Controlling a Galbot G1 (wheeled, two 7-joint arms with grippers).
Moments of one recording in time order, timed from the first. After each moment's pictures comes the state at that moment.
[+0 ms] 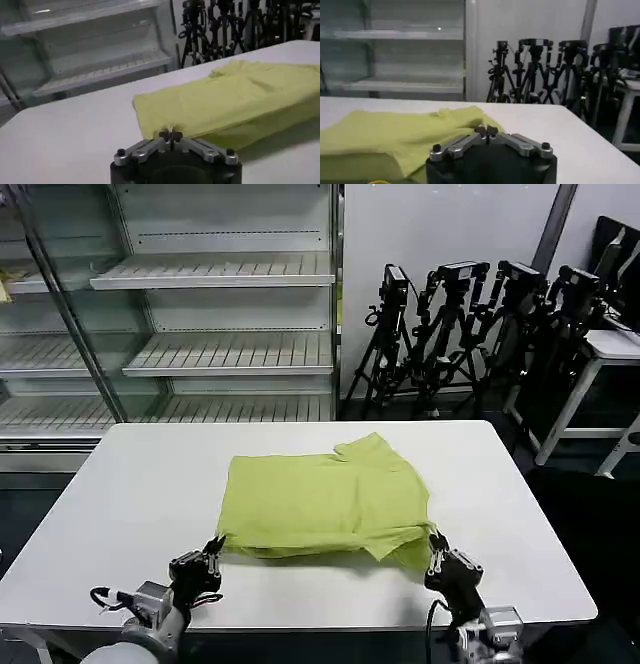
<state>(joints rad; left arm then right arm) 1.46 -0.96 -0.39 -2.23 -0.38 0.54 -0.21 -1.47 1.14 0.38 2.27 0.33 -0.42 0.25</state>
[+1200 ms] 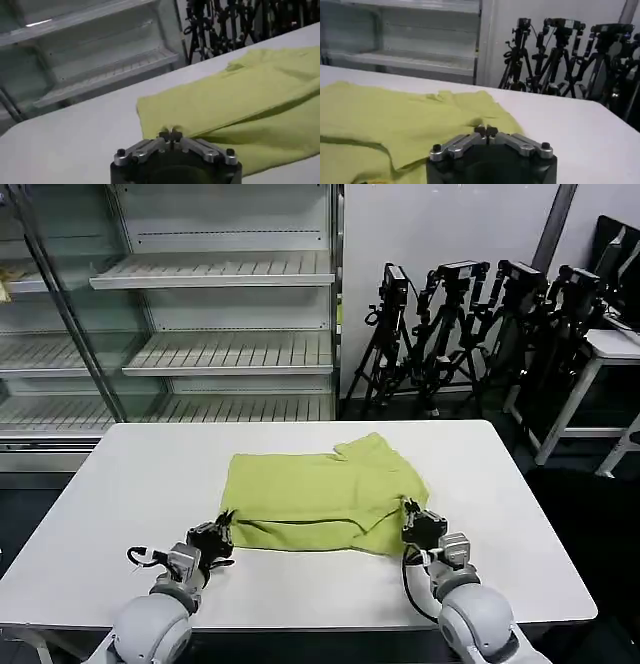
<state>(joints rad) 1.20 -0.96 -0.25 -1.99 -0.36 0.51 -0.25 -1.12 1.14 0.21 1.93 0.35 -0.44 0.25</state>
